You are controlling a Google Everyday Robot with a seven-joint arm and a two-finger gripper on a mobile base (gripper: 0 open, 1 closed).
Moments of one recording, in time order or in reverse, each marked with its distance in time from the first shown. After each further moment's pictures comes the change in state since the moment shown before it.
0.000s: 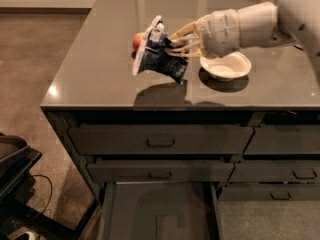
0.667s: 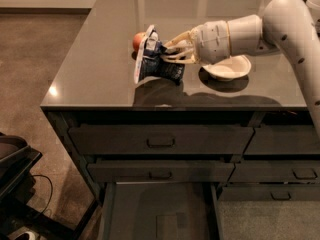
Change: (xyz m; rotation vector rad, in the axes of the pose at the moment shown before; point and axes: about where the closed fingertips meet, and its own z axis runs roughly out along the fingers) arm 0.028 0.010 0.021 0.003 -0.045 0.032
